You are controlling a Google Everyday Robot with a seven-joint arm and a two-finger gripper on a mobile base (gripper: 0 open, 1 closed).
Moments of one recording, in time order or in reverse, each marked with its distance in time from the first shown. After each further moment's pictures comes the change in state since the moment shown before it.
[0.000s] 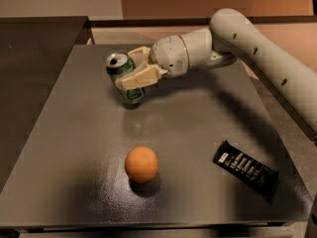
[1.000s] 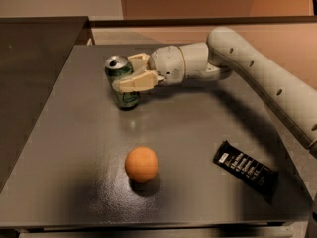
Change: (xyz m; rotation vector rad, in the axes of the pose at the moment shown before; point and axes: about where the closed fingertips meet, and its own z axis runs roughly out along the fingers) arm 0.010 -0.006 0.009 0.019 -0.118 0.037
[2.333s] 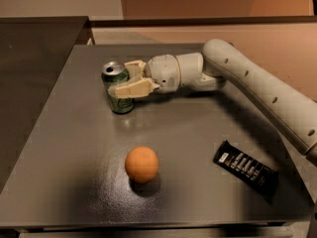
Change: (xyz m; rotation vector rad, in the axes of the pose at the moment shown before) arm 0.012 0.002 0.013 0.003 -0.058 0.017
